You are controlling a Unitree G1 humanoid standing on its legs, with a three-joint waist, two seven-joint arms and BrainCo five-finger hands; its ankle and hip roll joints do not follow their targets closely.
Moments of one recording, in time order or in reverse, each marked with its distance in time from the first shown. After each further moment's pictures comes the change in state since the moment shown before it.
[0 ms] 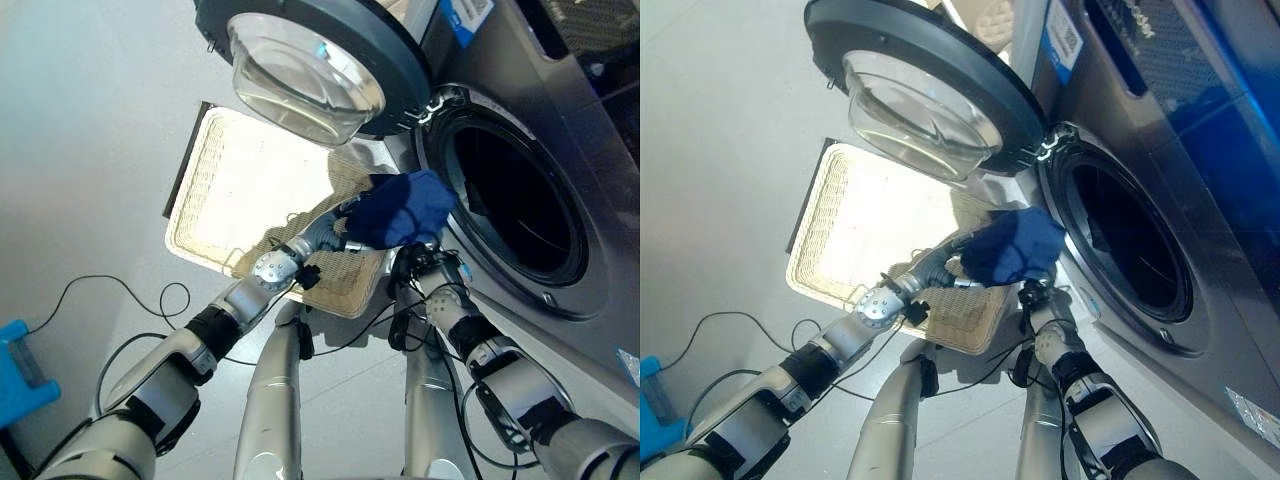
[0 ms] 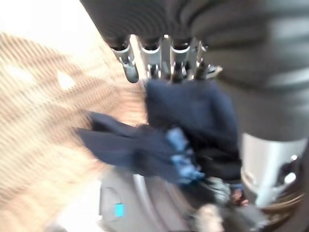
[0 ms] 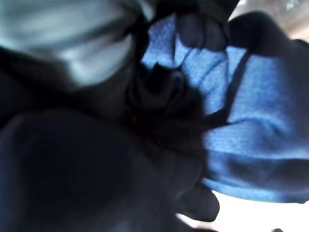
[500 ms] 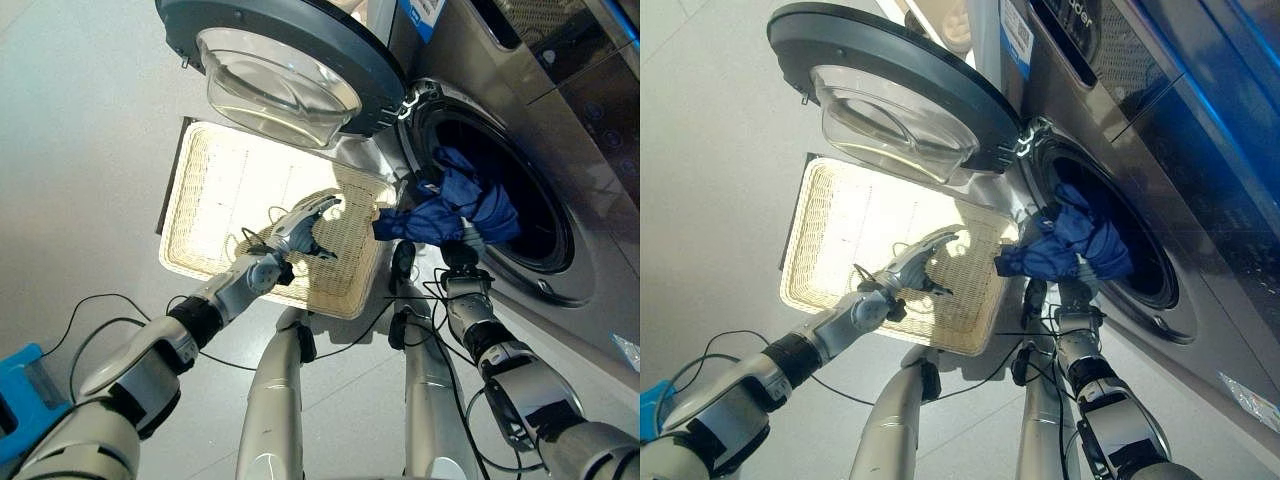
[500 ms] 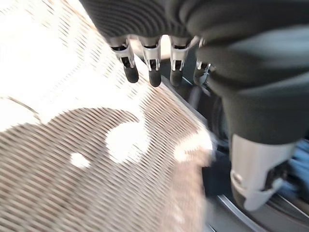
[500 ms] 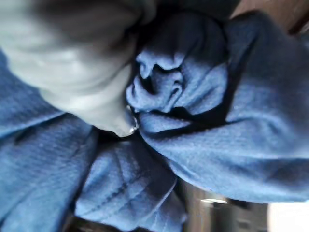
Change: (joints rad) left arm -0.059 0.048 -0.081 0.185 0.259 0.086 0.337; right arm -0.004 -0.015 -0.143 0.100 0.561 0.002 0.203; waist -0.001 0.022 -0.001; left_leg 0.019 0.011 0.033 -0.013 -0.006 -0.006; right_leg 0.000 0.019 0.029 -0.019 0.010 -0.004
